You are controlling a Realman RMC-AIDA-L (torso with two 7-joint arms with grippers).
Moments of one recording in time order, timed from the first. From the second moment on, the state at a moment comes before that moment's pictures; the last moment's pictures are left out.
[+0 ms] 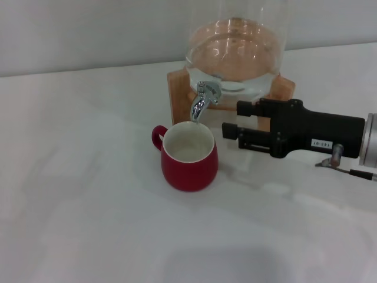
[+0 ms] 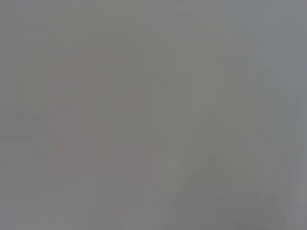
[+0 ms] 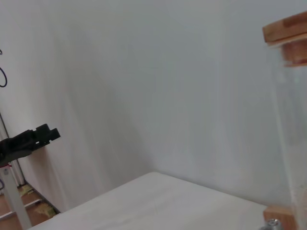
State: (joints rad) left arm -0.16 -2.08 0.40 0.74 -1.77 -1.61 1.80; right arm 0.05 2.01 1.68 1.30 -1.33 1.15 -1.49
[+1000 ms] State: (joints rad) left arm -0.16 -2.08 0.40 0.73 -1.78 -1.61 1.80; right arm 0.09 2.01 1.54 1.30 -1.25 1.05 -1.57
